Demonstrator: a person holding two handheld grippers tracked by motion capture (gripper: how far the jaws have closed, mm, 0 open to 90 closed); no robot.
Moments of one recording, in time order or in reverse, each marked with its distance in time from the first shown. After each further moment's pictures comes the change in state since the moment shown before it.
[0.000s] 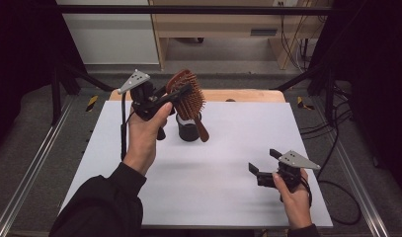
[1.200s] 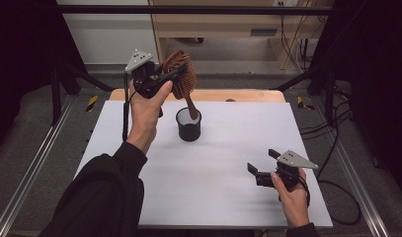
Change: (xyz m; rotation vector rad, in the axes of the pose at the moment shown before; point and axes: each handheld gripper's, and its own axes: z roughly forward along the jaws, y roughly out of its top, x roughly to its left) left arm 0.035 0.020 0.034 -0.013 0.123 0.100; right arm 0.000 -0.003 0.005 -0.002 0.009 -0.006
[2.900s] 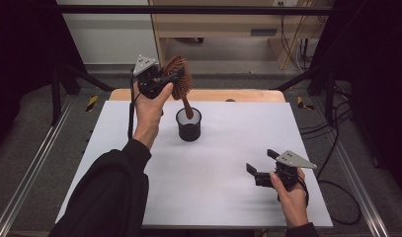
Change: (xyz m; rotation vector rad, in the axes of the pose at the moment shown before) left arm 0.031 -0.030 0.025 0.022 0.064 0.009; right arm 0.000 -0.002 0.003 -0.006 0.016 0.010
